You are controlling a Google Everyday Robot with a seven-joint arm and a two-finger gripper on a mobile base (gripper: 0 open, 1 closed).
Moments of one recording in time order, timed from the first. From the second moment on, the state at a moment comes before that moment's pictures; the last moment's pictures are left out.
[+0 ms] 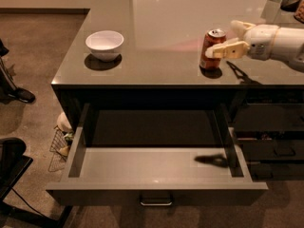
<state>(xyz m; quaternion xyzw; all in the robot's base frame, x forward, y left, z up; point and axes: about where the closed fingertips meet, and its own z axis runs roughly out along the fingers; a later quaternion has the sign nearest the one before) 0.702 -0.229 0.939 -0.36 0.67 0.26 0.59</state>
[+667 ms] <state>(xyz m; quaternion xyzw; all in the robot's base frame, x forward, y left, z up) 0.716 -0.175 0.925 -0.36 0.65 0.33 0.59</state>
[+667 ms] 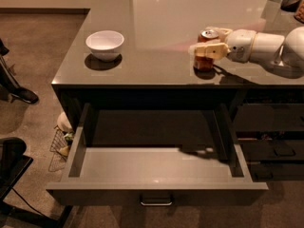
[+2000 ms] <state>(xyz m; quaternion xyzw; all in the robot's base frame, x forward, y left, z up) 0.628 -0.093 1.016 -0.41 0.58 0.35 0.61</state>
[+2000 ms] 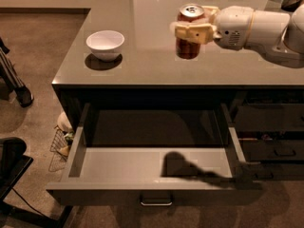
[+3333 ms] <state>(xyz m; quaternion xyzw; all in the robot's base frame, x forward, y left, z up) 0.585 -0.010 0.938 -0.38 0.61 0.44 0.54</state>
